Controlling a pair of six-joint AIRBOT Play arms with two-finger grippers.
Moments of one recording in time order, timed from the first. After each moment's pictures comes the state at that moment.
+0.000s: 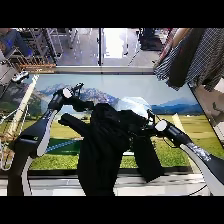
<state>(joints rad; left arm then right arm) -0.21 -2.18 2.12 1.06 -1.15 -1.46 0.19 -1.39 0.91 -0.92 0.78 1.70</state>
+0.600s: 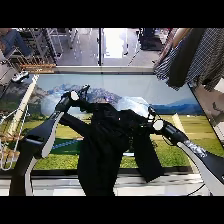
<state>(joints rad) -0.25 -2.19 2.12 1.05 -1.10 -1.52 0.20 -1.42 0.93 -0.98 0.65 1.75</state>
